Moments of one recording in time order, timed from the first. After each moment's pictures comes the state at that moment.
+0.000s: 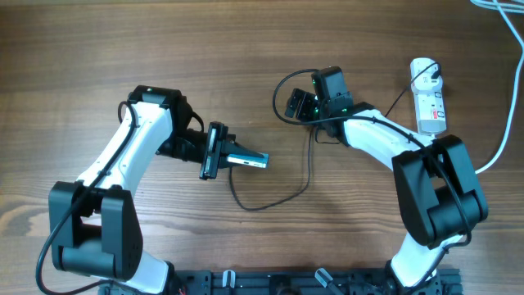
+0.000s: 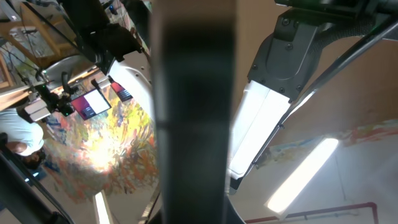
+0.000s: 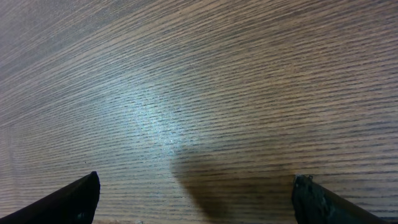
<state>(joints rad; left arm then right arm) -0.17 1.71 1.19 -1.61 1.46 -0.58 0.37 1.92 1.07 -0.13 -0.06 0.66</state>
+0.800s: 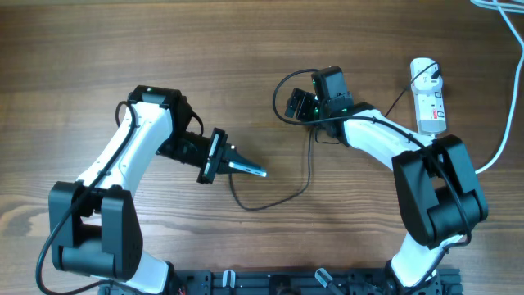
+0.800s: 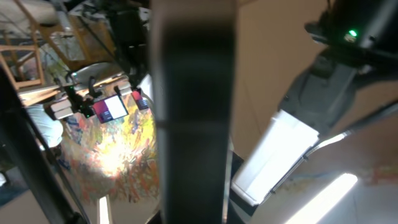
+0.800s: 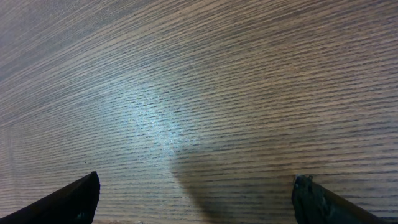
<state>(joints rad) -0.17 1.71 1.19 -1.61 1.31 -0.67 0.37 1.92 1.07 -0.13 -0.06 0.66</state>
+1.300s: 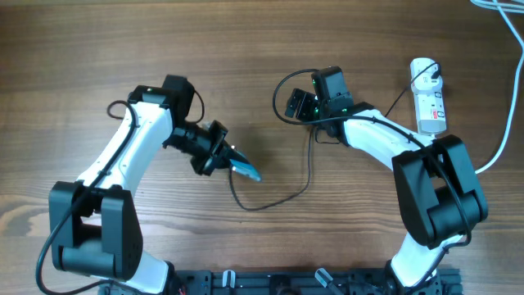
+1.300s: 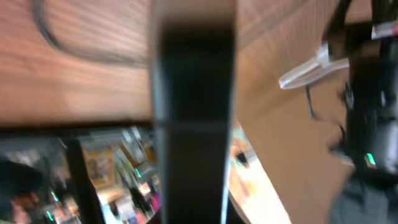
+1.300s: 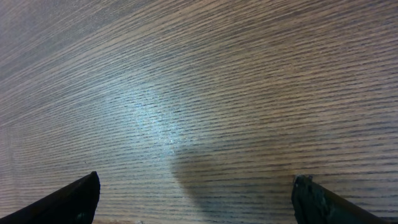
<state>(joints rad) -0.17 1.71 1.19 -1.19 0.85 -0.82 0.37 1.92 1.07 -0.13 -0.06 0.66</state>
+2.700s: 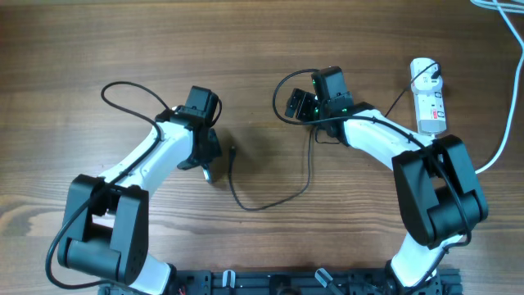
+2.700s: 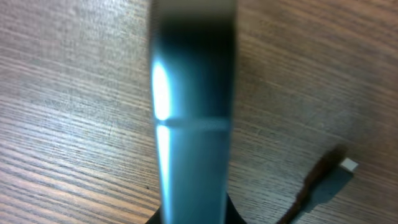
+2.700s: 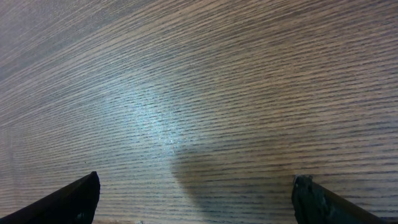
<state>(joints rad) -0.29 1.71 0.99 -0.75 -0.11 -0.61 0.37 1.92 1.07 -0.13 -0.06 0.66</state>
